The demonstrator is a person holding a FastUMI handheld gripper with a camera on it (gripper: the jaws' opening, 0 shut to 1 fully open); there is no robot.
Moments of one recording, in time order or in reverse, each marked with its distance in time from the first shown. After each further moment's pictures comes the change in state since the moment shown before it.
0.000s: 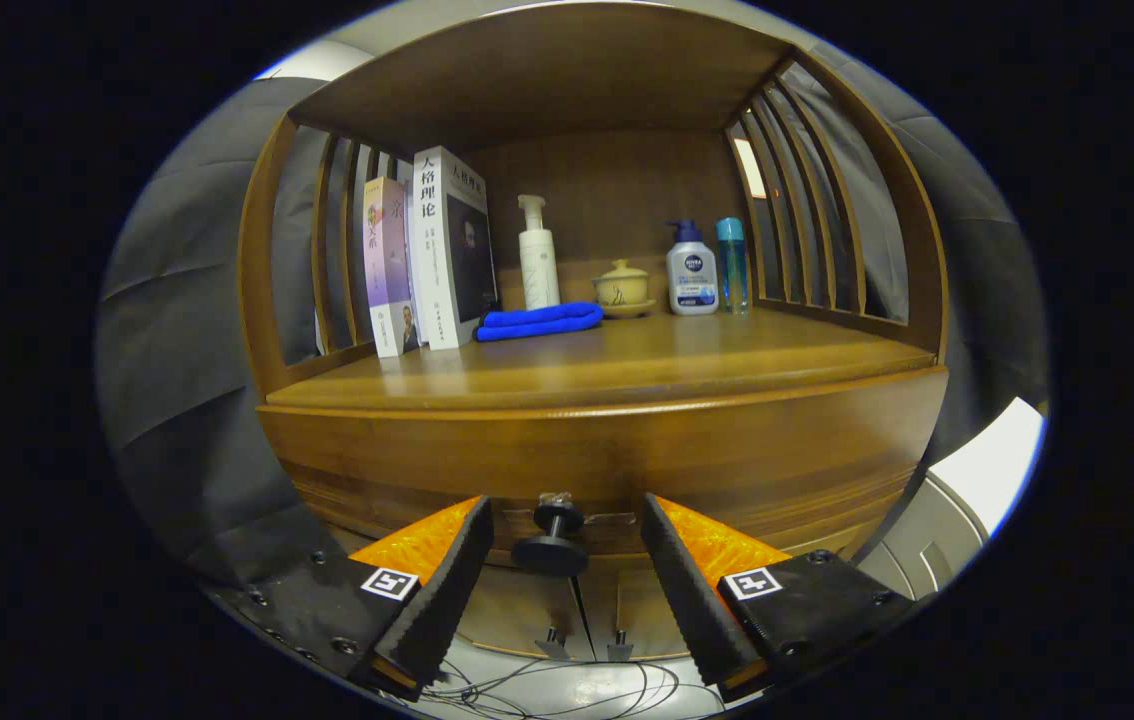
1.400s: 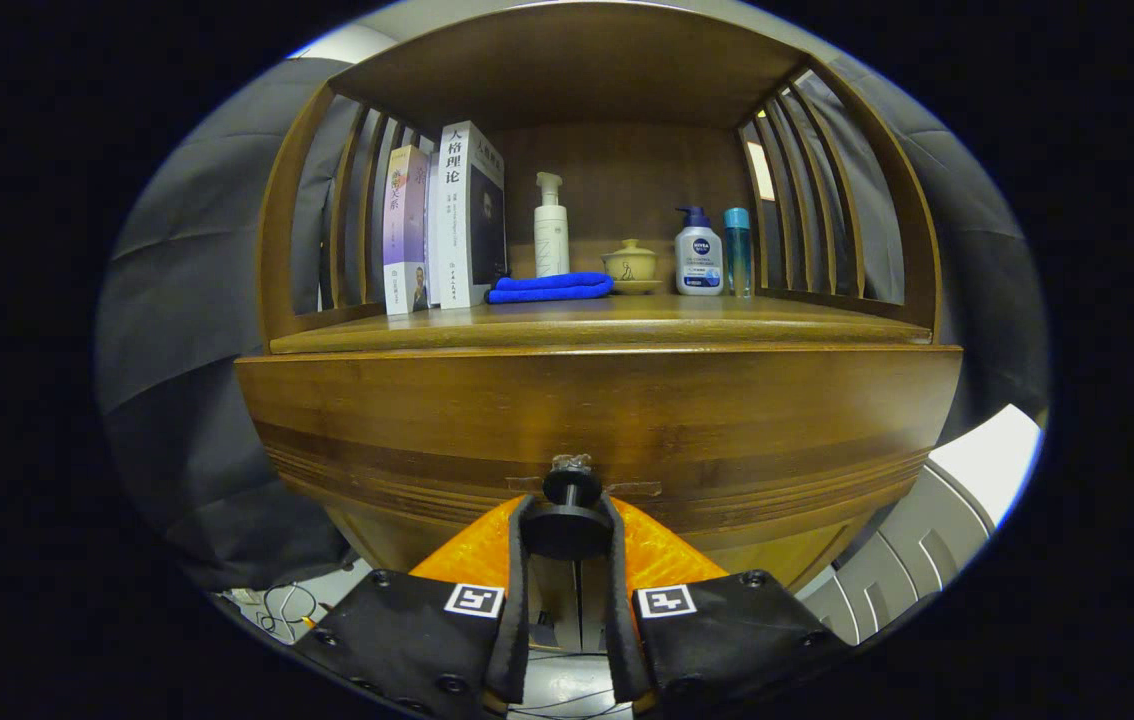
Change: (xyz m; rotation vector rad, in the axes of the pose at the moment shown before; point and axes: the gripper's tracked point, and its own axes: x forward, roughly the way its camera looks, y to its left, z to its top) arm -0.012 0.005 -0.032 -0.062 -0.007 -0.030
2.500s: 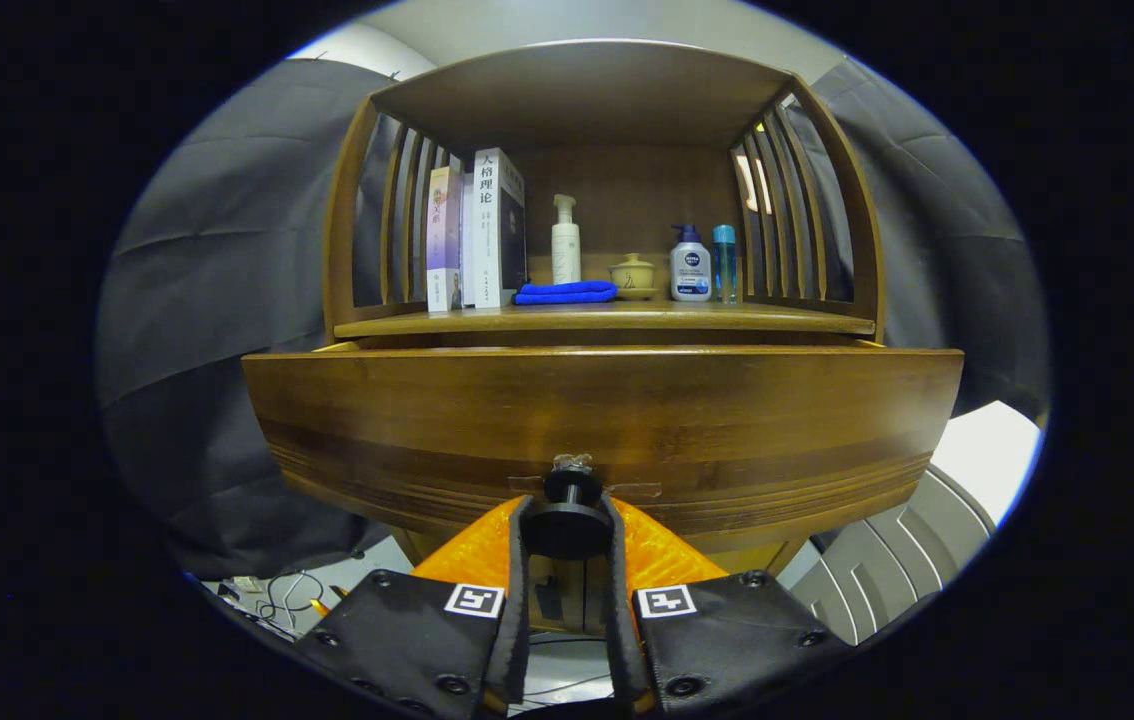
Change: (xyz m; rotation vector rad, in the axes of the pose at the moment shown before) arm -0.076 0.007 -0.029 -0.033 -0.038 0.022
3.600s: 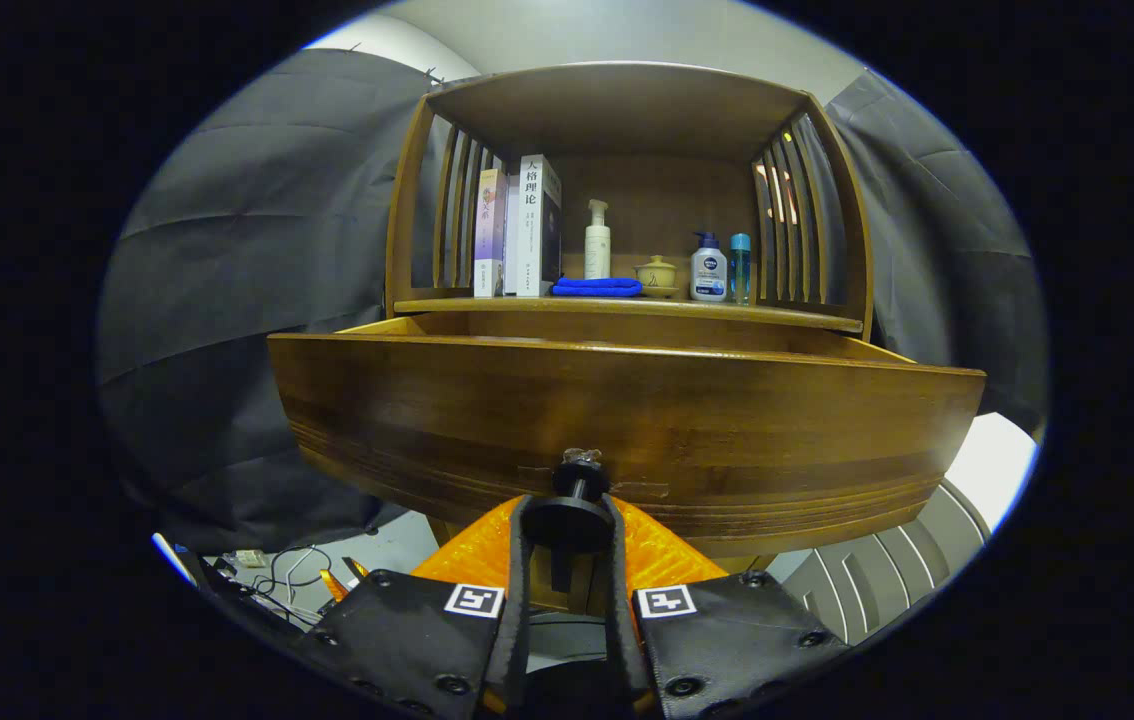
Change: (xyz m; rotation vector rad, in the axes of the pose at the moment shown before) arm -0.057 0.014 -0.022 -0.052 0.002 0.063
